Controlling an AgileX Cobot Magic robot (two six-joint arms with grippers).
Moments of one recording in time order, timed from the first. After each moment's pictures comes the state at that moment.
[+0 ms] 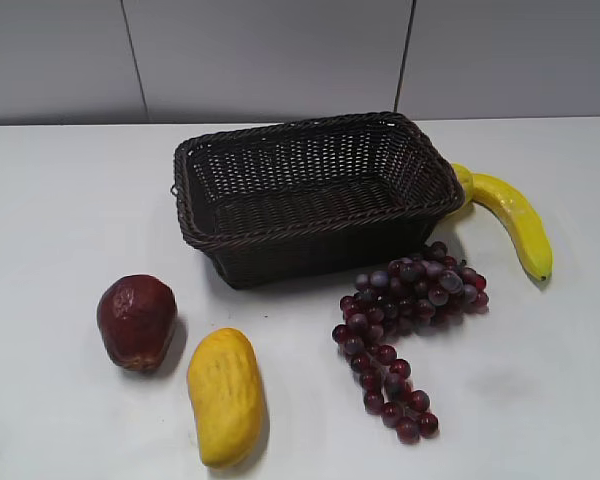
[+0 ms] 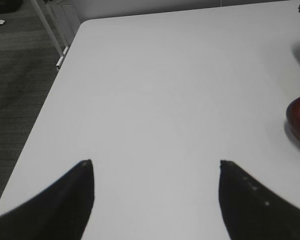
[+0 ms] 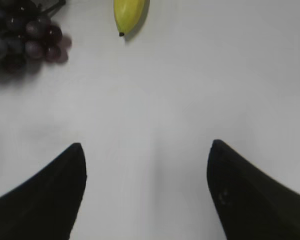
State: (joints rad) left arm 0.00 -0.01 -0.49 -0.01 1.09 0.08; right arm 0.06 1.23 -0.81 0.00 0.76 0.02
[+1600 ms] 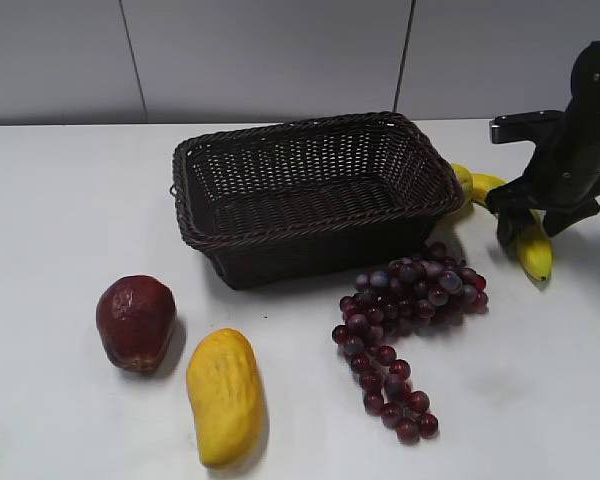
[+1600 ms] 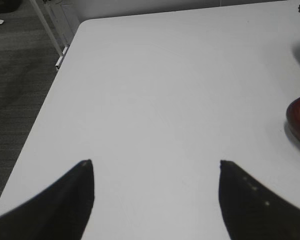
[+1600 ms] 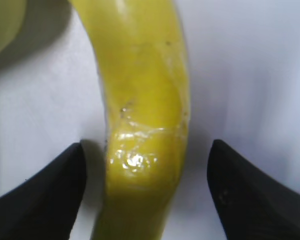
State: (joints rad) left arm 0.00 -0.01 -0.49 -0.01 1.09 0.08; right arm 0.06 2.16 -1.44 0.03 0.72 -0.09
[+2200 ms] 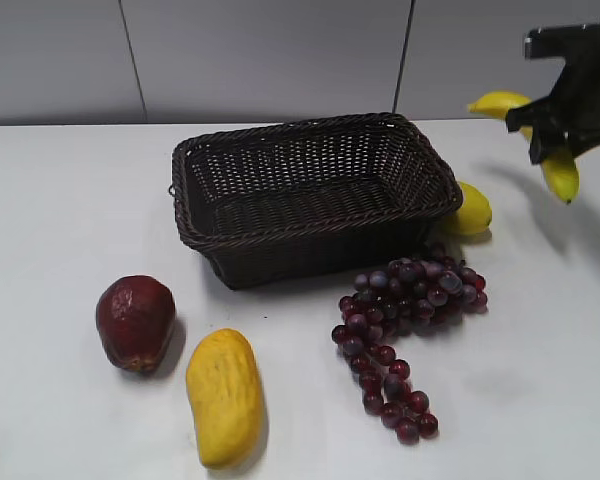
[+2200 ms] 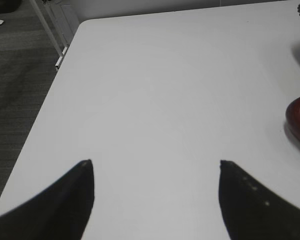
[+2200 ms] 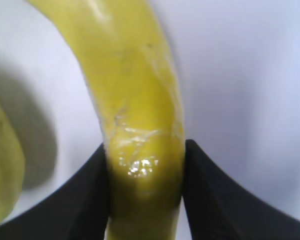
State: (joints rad) left arm 0.00 -0.01 -0.49 -0.01 1.09 0.08; right arm 0.06 2.07 -1.61 -0.09 0.78 0.11
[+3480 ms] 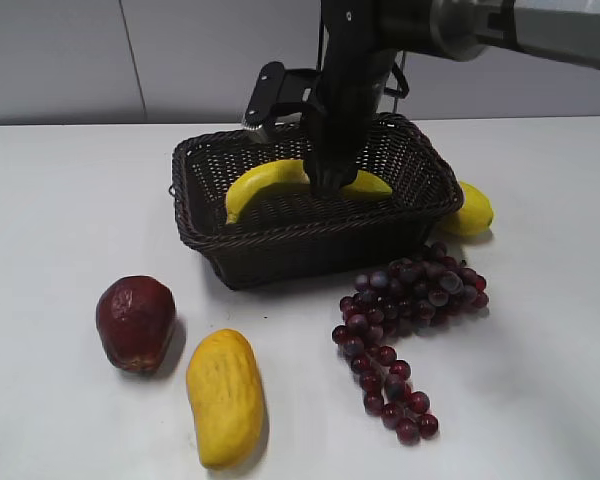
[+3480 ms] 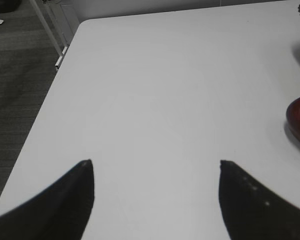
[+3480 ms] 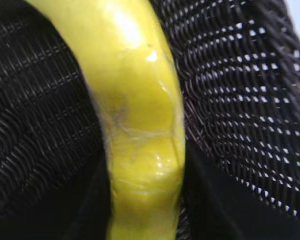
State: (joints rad) left arm 0.00 -0.01 -0.49 -0.01 1.09 0.08; right arm 0.56 2.30 -1.95 0.01 0.97 -0.80
